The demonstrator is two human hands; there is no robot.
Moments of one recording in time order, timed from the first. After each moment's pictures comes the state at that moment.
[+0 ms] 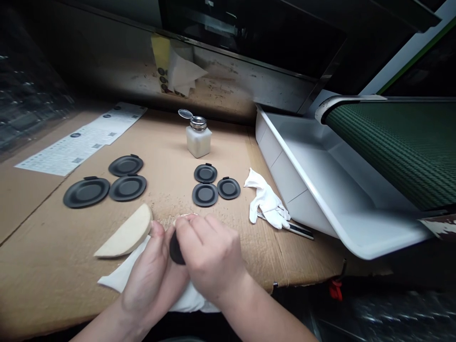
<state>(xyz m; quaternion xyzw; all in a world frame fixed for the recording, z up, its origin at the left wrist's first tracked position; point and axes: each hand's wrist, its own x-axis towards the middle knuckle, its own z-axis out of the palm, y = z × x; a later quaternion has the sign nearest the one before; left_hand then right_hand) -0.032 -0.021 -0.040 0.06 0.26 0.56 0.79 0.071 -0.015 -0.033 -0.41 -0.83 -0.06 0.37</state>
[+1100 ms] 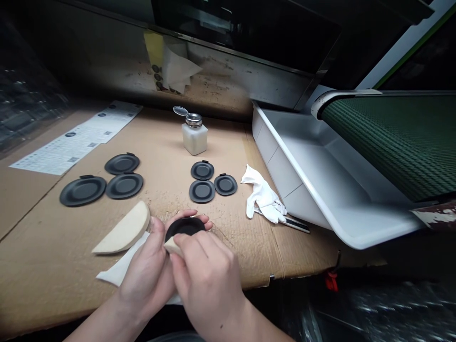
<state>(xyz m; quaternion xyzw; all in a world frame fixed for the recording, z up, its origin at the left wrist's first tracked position) -0.031 -0.022 -0.035 0.07 0.28 0.54 0.79 0.069 -0.036 -0.035 -0.49 -0.77 0.08 0.40</state>
